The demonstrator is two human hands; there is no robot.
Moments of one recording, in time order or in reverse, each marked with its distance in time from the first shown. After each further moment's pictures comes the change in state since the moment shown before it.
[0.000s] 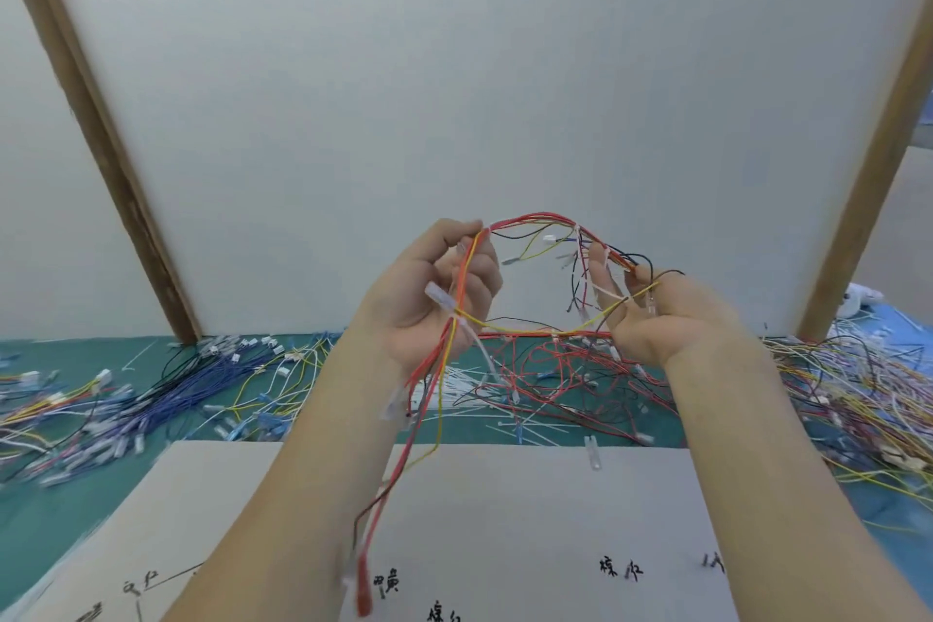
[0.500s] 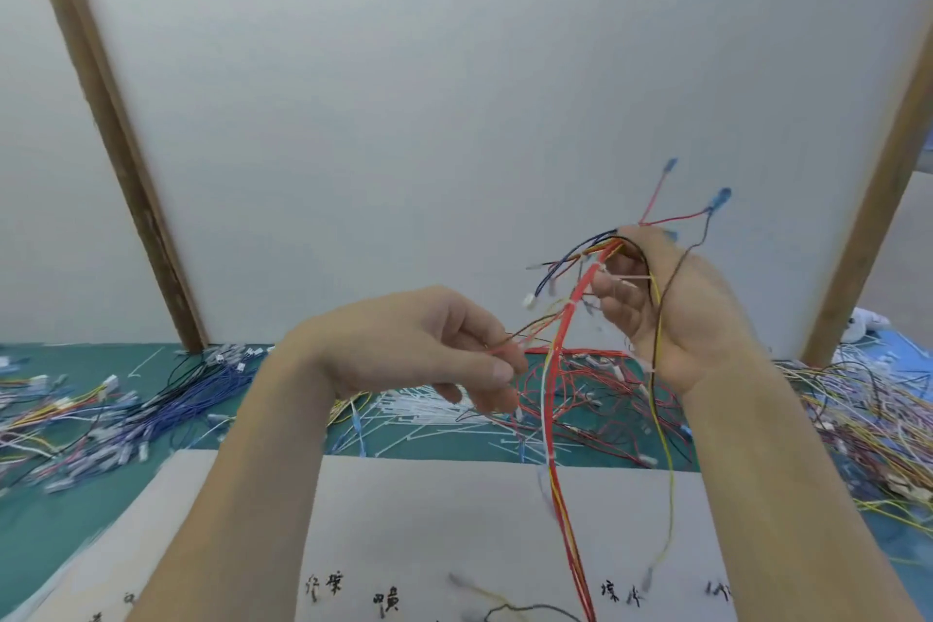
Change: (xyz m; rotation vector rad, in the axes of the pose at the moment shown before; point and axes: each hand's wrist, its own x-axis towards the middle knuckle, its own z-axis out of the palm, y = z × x) left_hand -0.047 0.013 0.003 1.720 0.021 -0.028; right_hand -0.034 0.016 0.027 -0.715 -0.197 -0.607
